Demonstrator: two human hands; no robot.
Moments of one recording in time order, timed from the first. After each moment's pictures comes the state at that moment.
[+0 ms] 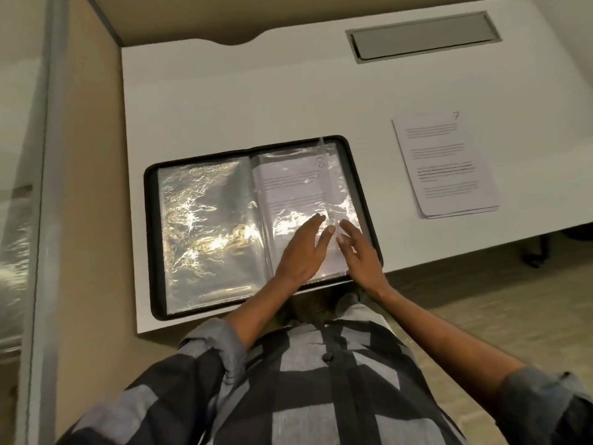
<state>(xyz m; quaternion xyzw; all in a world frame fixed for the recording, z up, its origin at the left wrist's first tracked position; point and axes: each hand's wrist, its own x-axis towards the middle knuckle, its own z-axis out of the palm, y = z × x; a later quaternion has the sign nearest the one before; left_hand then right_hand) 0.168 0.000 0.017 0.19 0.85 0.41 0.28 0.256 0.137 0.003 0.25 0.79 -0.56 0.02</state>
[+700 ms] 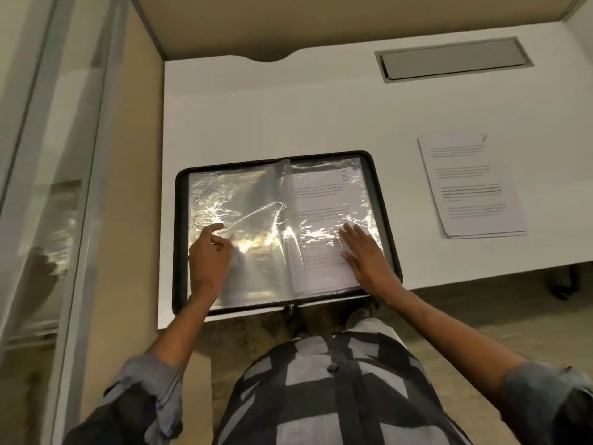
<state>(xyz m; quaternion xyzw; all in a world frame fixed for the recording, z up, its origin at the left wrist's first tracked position) 0.101 -0.183 0.025 -0.06 0.91 0.41 0.06 0.229 0.153 -0.027 0.03 0.95 -0.29 0.06</state>
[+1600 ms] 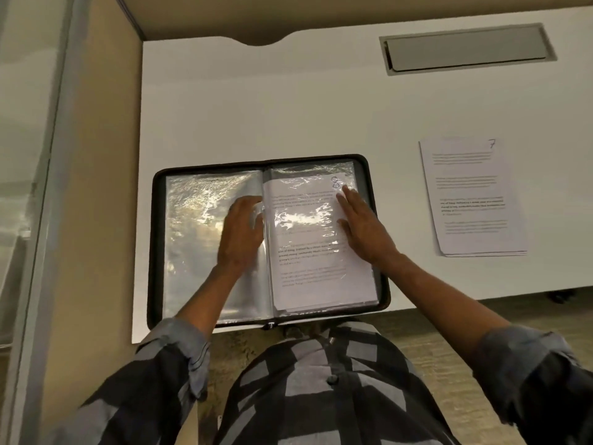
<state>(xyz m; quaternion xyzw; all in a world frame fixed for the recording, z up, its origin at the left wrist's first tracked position) 0.044 -0.076 0.002 0.16 0.91 0.38 0.04 0.128 0.217 -0.028 -0.02 0.98 -0.21 0.01</state>
